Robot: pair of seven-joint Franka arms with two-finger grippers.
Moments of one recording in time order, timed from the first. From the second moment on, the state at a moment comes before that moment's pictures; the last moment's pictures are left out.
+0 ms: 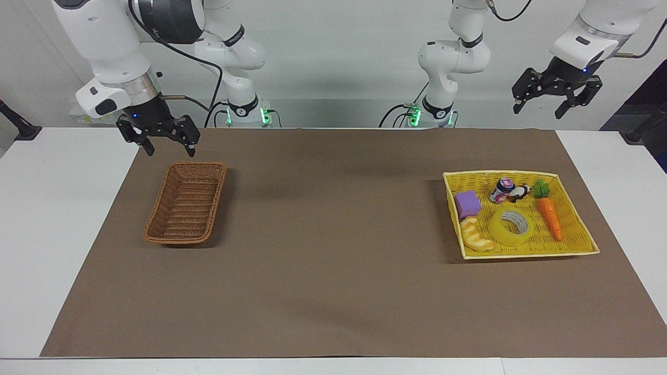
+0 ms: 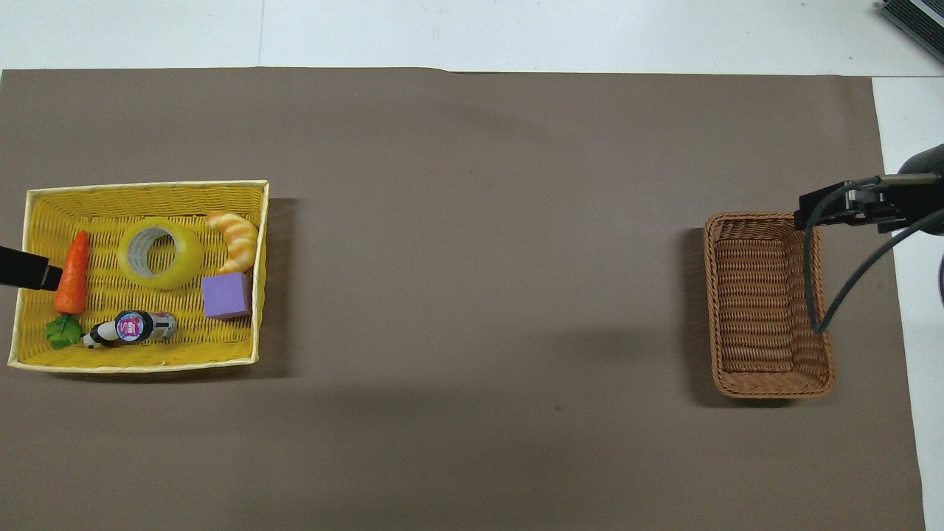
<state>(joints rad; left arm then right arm) -0.15 -0.04 0.10 -1.44 -0.01 1.36 0.16 -0.08 0.06 0.08 -1.53 -0.01 1.61 0.05</state>
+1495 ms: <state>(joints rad) -0.14 -0.05 0.11 -1.45 -0.01 1.41 0.16 -0.08 0.06 0.08 -1.53 -0.01 1.61 0.05</state>
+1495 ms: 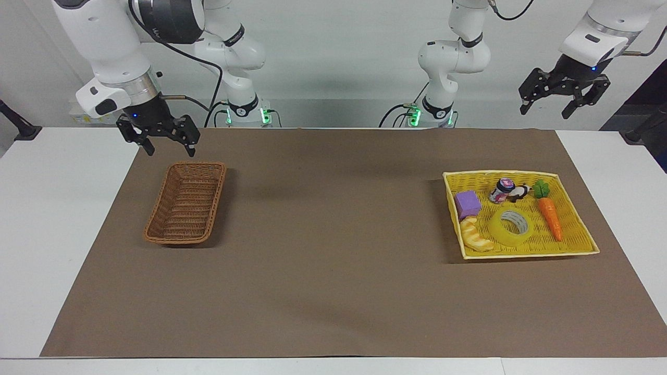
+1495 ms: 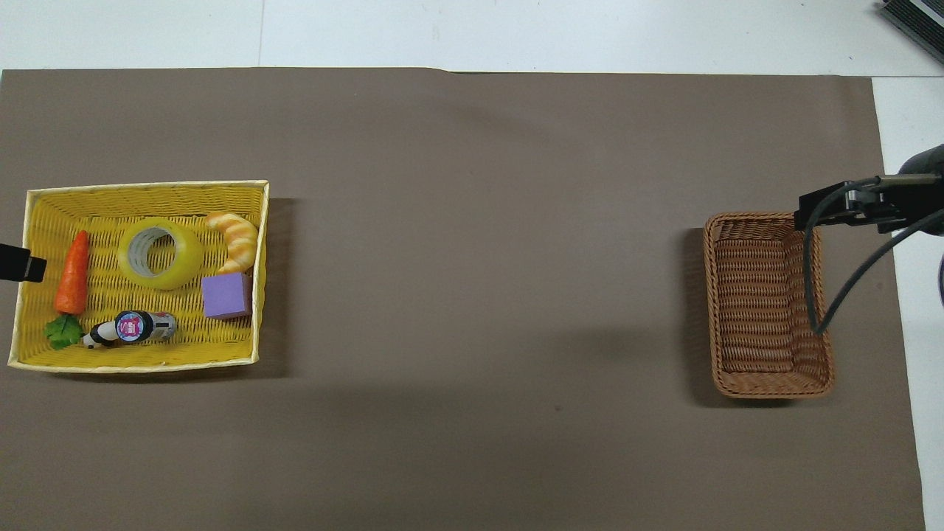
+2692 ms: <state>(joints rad) -0.11 -0.05 0.12 -1.46 -0.01 1.46 0.16 -0.08 0.06 0.08 -1.53 -0.01 1.61 0.05</state>
